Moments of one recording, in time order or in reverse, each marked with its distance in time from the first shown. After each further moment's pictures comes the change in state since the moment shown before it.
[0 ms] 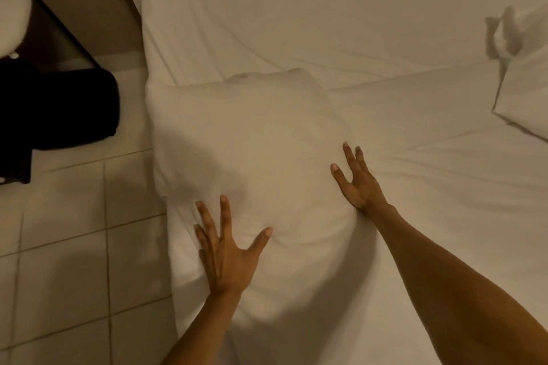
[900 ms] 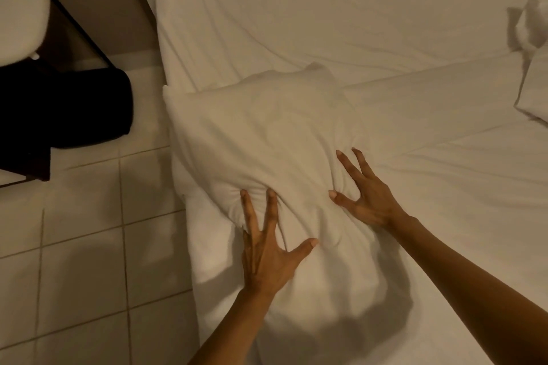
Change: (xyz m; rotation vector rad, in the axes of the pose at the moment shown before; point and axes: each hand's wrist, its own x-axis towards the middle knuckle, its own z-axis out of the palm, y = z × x) left_hand -0.008 0.020 -0.002 0.038 -0.026 0.280; right_hand -0.038 -0.026 0.003 -0.160 -0.075 -0.283
